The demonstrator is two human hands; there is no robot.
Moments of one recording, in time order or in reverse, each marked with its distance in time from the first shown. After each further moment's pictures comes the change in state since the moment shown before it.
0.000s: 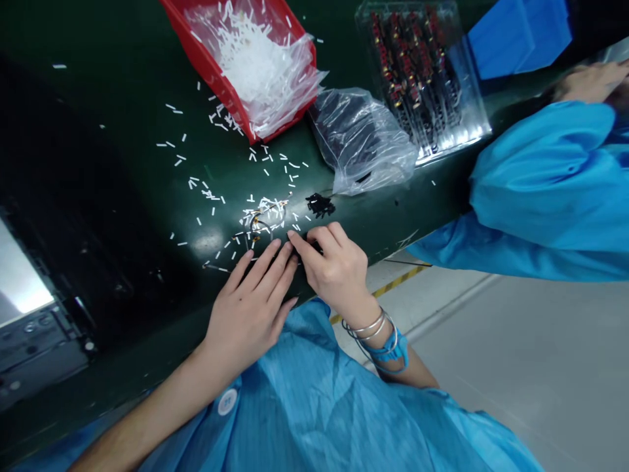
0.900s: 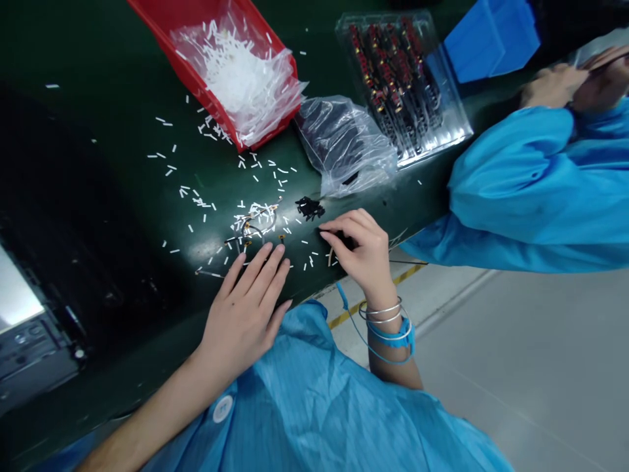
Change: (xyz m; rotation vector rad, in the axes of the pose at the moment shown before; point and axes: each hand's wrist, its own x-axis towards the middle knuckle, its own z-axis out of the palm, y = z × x) left_hand 0.000 0.001 0.001 -0.028 0.003 0.011; right_hand -0.006 0.043 -0.008 0.394 0.050 0.377
